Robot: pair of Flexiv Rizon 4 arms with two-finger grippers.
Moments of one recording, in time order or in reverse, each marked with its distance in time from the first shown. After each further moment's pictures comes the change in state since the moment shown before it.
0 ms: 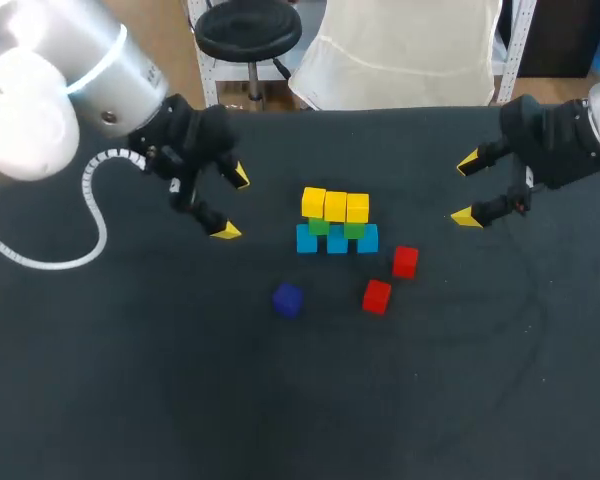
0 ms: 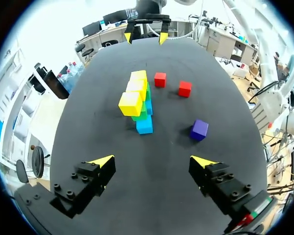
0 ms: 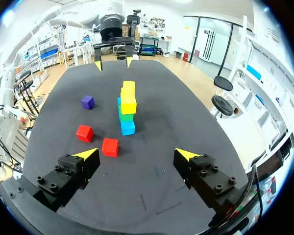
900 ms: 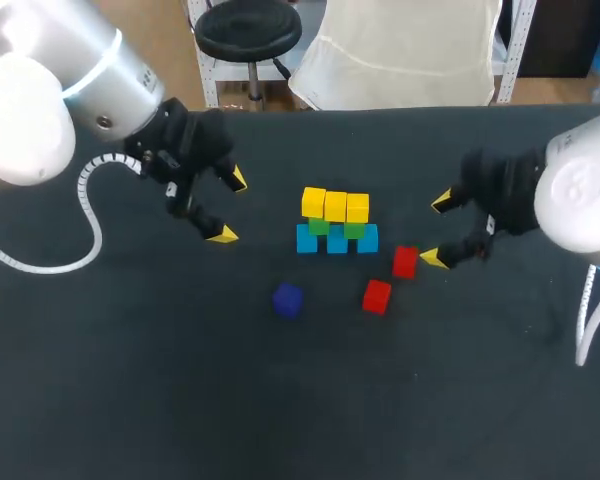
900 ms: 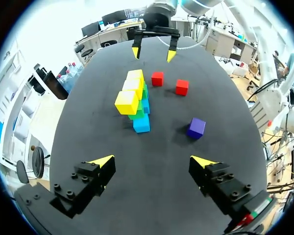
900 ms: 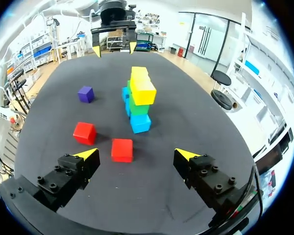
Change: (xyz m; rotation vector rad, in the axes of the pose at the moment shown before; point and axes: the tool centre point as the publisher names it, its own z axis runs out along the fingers) left arm 0.002 -0.005 0.000 0.006 0.011 0.008; right arm 0.014 0.039 0.052 0.054 0.035 0.027
